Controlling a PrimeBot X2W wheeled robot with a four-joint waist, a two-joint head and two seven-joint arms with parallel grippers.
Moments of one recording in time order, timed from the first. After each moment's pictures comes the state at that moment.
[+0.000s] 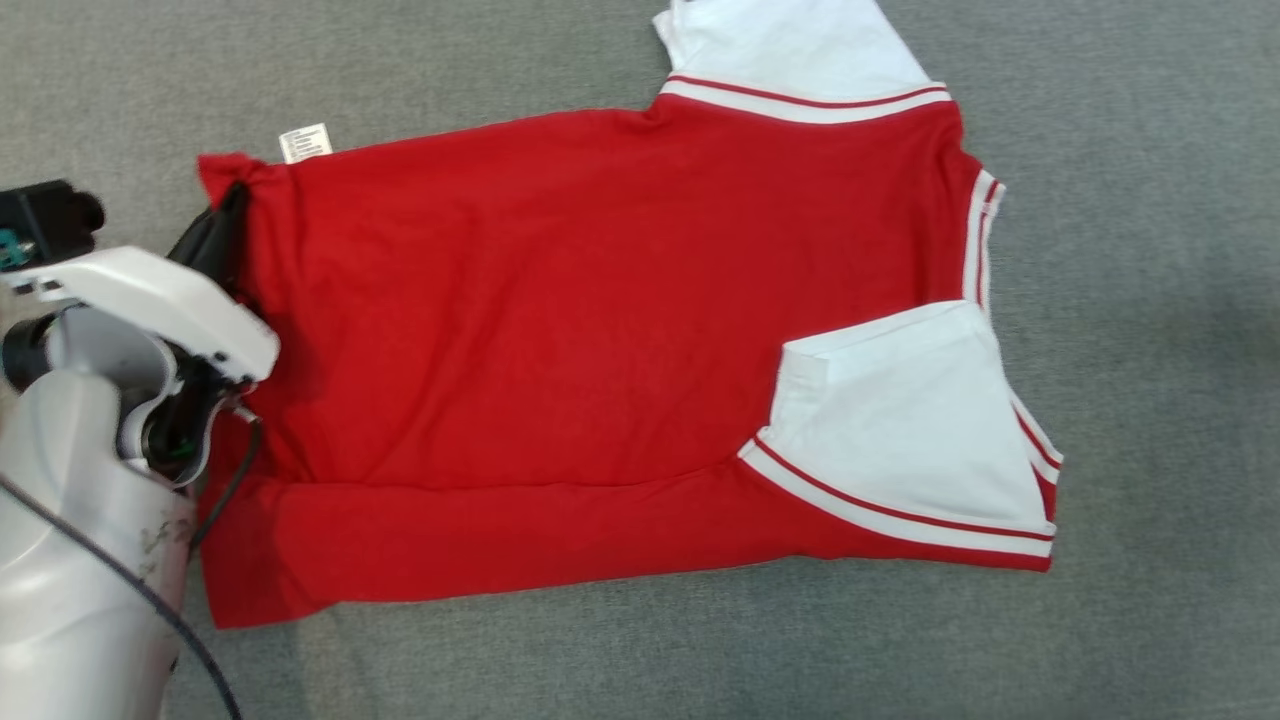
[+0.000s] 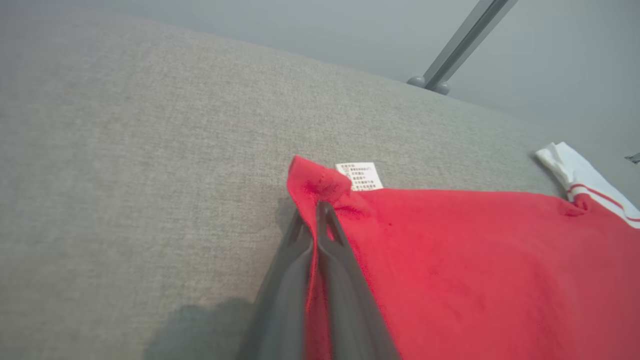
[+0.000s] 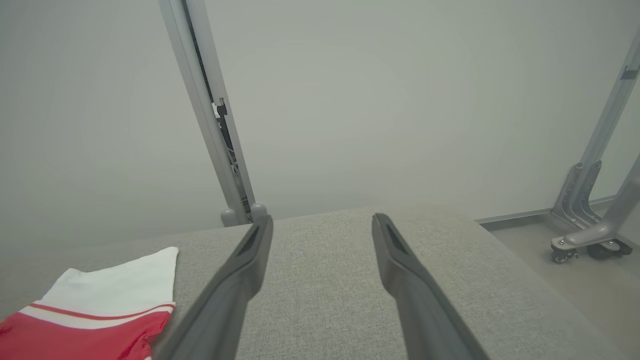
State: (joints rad) left arm -0.68 0.30 -0.14 0.62 -0.69 -0.12 0.12; right arm -0.52 -0.30 -0.14 0.21 0.42 0.13 -0.08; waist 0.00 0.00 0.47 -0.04
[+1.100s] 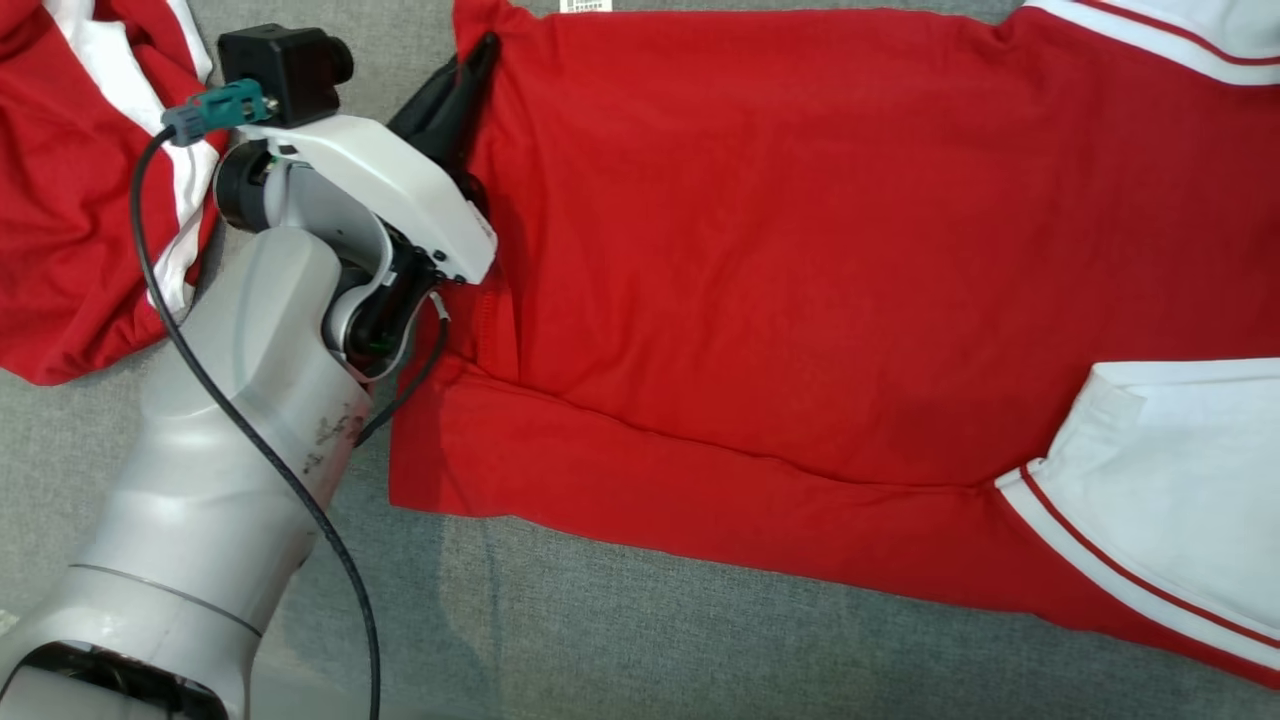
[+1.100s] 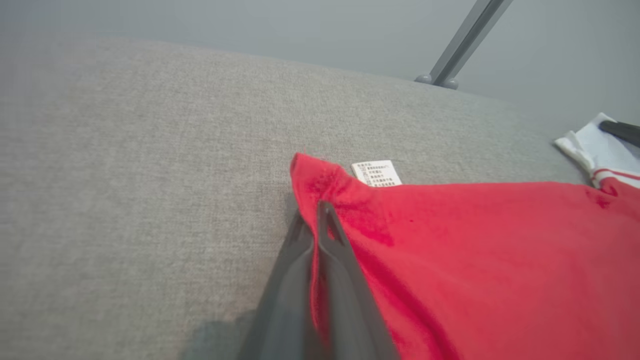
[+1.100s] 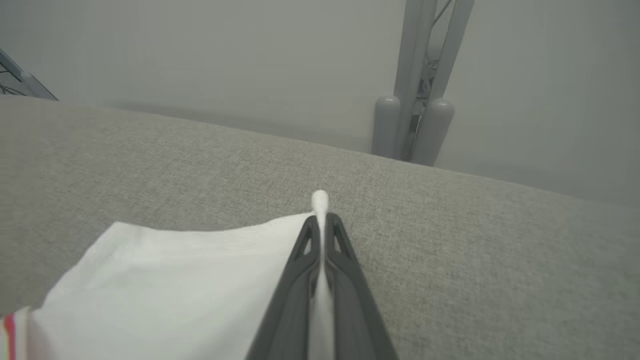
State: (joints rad) left arm -0.98 0.16 -0.58 0.74 -0.86 -0.13 -0.07; right arm -1.21 -0.54 0.52 0.75 0.64 0.13 0.16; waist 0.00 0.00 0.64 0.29
